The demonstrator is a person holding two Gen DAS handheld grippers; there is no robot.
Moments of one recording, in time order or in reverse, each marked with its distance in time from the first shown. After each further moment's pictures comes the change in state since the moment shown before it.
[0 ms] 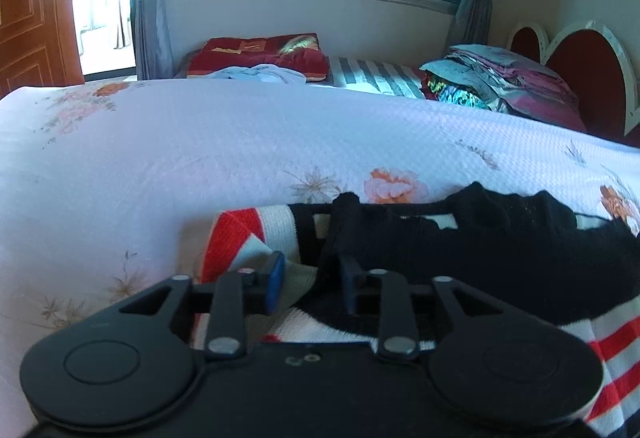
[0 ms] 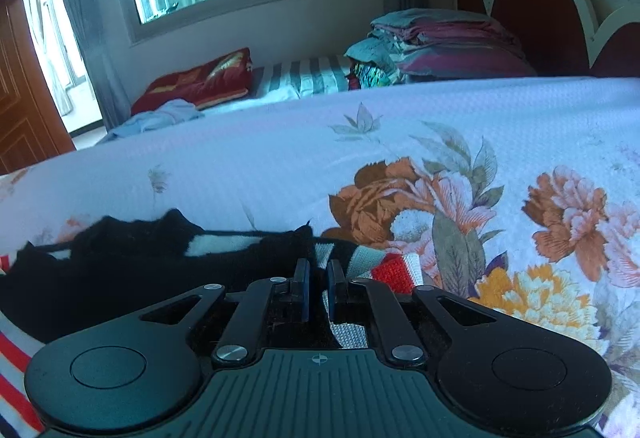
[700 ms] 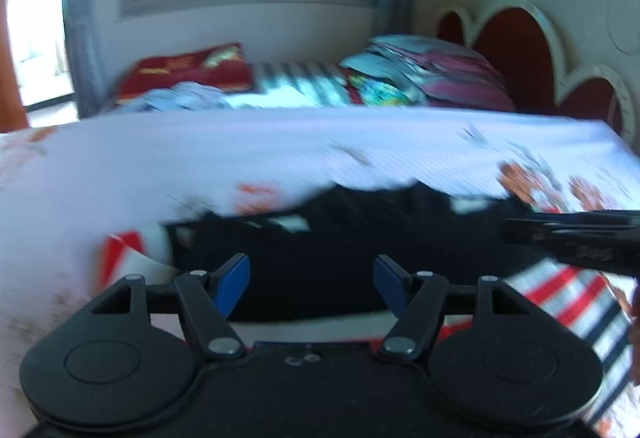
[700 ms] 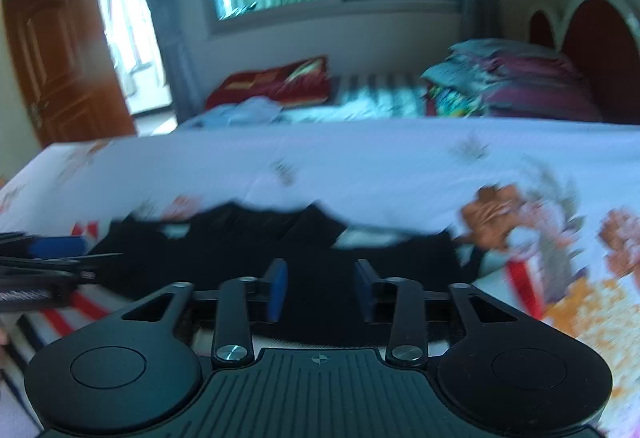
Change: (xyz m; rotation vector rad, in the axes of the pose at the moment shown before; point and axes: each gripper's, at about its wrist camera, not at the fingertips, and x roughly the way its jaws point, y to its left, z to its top) left arm -0.045 -0.080 0.002 0.139 0.002 -0.174; right arm -0.028 0.089 -0.021 -0.146 -0.006 0.171
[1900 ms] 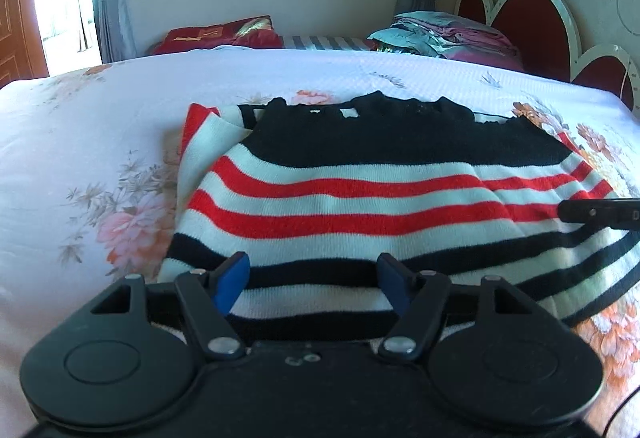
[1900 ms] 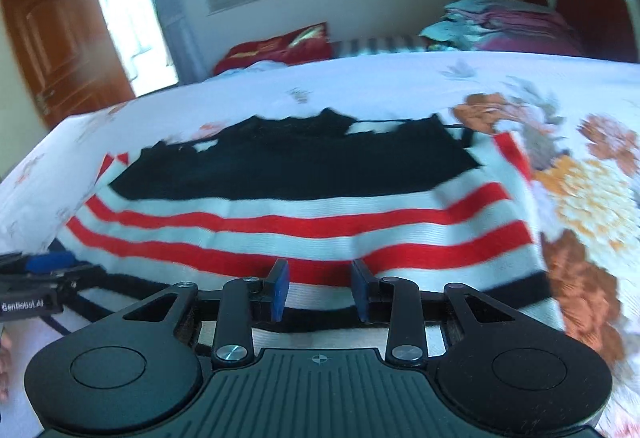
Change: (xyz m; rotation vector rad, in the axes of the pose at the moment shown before) left arm -0.058 0.036 -0.094 -0.038 0.054 0.080; right arm -0.050 0.003 -0.073 0.070 0.064 0.000
